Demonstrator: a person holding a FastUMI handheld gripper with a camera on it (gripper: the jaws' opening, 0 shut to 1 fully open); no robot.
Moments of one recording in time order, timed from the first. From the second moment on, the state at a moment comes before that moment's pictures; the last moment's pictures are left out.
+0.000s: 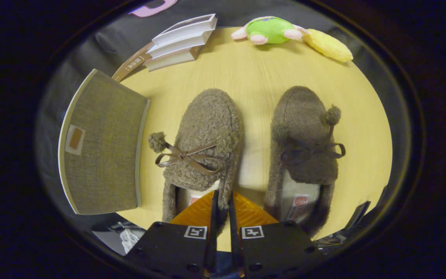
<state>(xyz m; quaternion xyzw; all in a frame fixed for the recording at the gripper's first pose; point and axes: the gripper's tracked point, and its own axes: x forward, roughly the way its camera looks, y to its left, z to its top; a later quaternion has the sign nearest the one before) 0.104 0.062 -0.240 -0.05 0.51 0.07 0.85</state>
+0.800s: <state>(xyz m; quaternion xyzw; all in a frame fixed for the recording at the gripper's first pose) 0.103 0.074 -0.230 0.00 0.50 0.06 0.86</state>
